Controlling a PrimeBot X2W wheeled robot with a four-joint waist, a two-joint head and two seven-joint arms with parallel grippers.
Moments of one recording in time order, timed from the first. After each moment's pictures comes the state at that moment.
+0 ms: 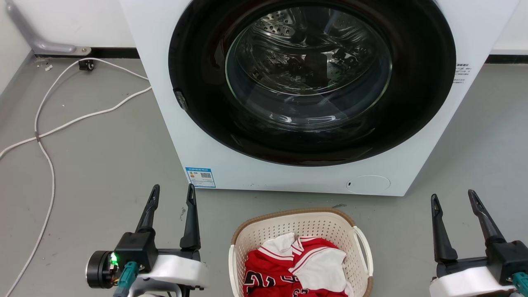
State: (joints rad) left arm -0.03 0.05 -0.12 0.06 -0.13 0.05 -0.25; right arm 0.07 -0.05 -0.10 -0.01 -0.07 0.13 -0.25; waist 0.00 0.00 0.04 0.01
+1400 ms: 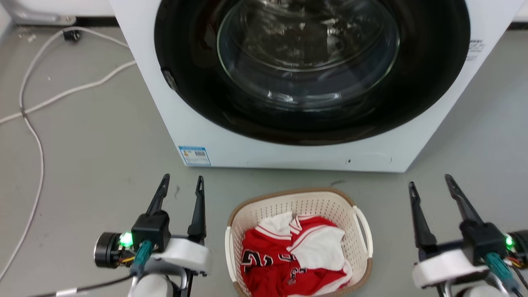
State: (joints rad) left arm -0.12 0.05 -0.12 0.19 -0.05 0.02 -0.26; right arm -0.01 -0.05 -0.05 0.05 -0.14 0.13 -0.26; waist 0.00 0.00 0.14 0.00
